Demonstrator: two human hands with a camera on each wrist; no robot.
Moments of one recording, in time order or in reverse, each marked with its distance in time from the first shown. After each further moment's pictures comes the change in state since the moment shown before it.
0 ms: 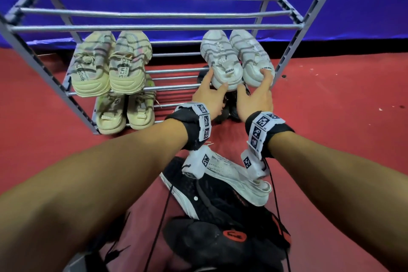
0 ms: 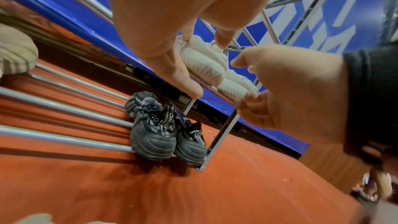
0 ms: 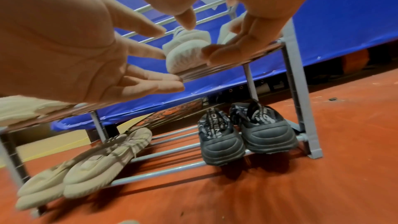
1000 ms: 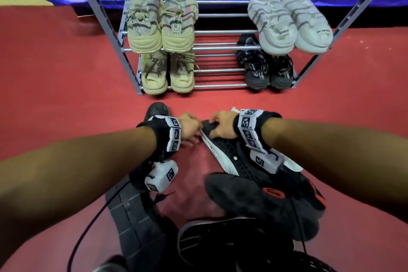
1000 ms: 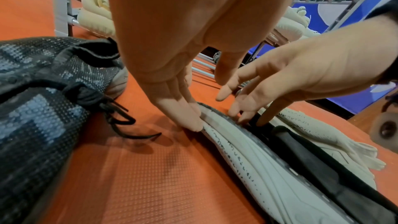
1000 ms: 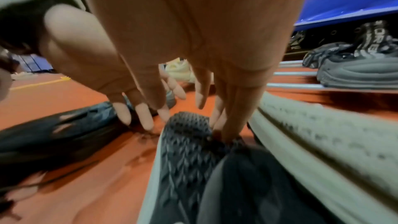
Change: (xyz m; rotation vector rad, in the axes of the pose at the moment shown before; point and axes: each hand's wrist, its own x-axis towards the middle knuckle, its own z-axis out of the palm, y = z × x) left_hand -0.092 -0.131 -0.146 0.217 -0.225 -0.586; right_hand -0.136 -0.007 0.090 -0.699 -1.137 -0.256
